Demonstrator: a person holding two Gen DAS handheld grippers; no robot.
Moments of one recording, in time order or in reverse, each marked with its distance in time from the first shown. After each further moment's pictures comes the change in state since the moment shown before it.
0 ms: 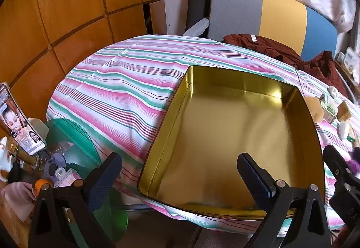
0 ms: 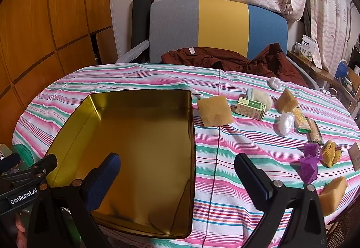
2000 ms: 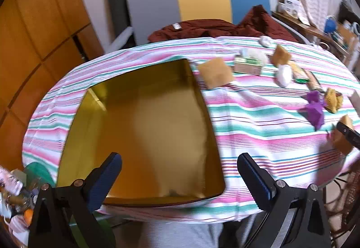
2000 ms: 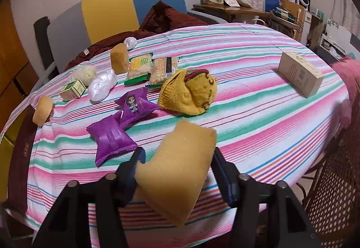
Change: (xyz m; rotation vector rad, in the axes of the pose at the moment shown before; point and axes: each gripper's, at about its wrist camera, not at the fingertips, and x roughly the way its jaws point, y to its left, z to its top) left arm -0.045 -0.183 -0.037 0.376 -0.003 -0.188; right arm -0.019 -0.324 -0.094 0.421 0.099 -0.248
